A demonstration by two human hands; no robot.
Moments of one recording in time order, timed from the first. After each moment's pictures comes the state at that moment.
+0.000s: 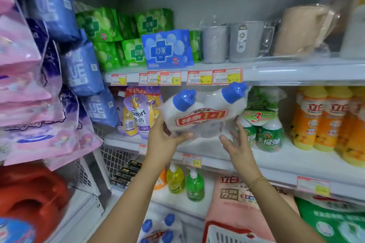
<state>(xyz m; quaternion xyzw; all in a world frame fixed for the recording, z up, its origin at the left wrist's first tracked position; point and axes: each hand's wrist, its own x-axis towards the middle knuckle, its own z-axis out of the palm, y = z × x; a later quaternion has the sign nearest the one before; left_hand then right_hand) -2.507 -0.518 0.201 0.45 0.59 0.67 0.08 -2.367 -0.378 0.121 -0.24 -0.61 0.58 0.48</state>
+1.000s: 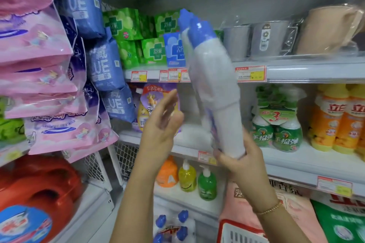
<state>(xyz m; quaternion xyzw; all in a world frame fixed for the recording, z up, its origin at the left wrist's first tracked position) -2.504 -0.595 0.235 0.50 0.51 0.69 0.13 -2.368 -0.497 0.171 -0.12 -0.68 0.49 0.54</state>
